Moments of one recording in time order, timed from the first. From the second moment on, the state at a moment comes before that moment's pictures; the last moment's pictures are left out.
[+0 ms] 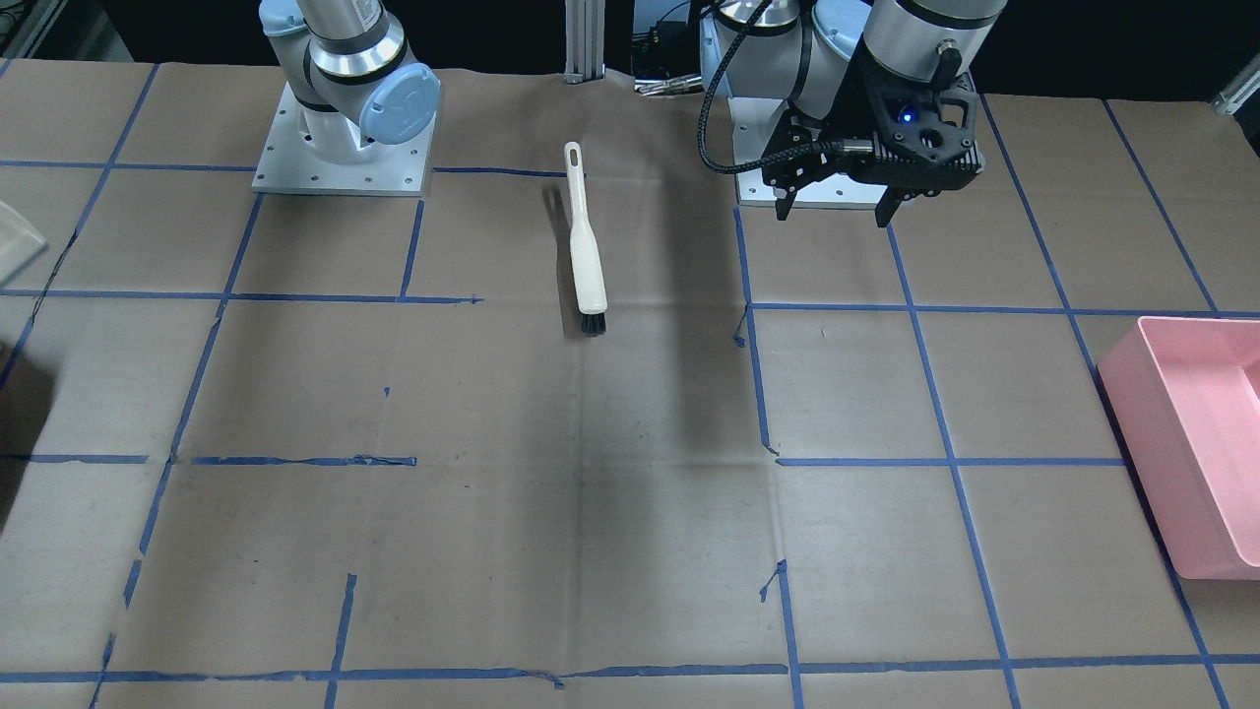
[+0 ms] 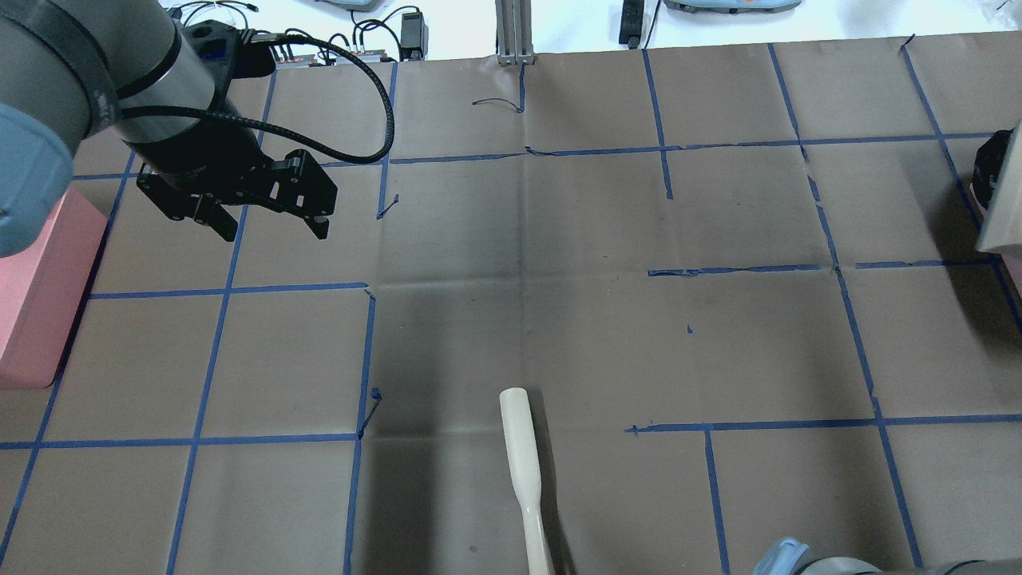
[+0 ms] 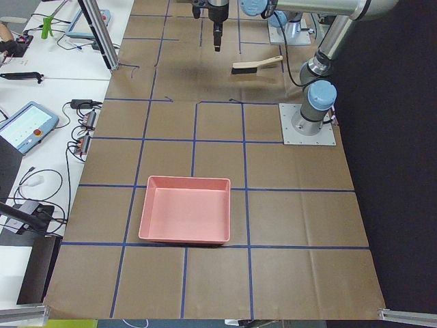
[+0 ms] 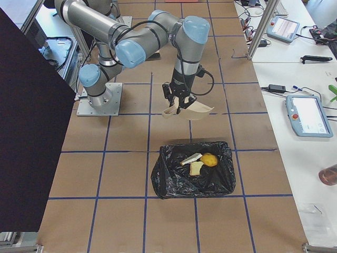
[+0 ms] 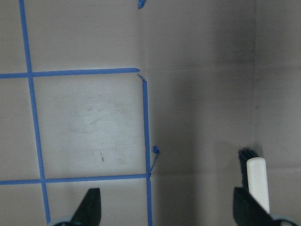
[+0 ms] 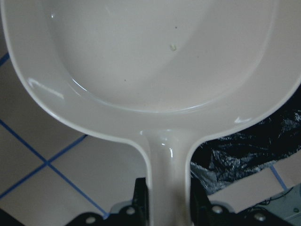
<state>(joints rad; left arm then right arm) -1.59 -1.48 -1.63 -1.61 1.55 0.02 0.89 -1.46 1.39 -1.54 -1.84 -1.60</state>
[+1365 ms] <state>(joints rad) -1.59 -1.48 -1.63 -1.61 1.55 0.01 1.57 -1.40 1.47 -1.57 -1.56 -0.30</state>
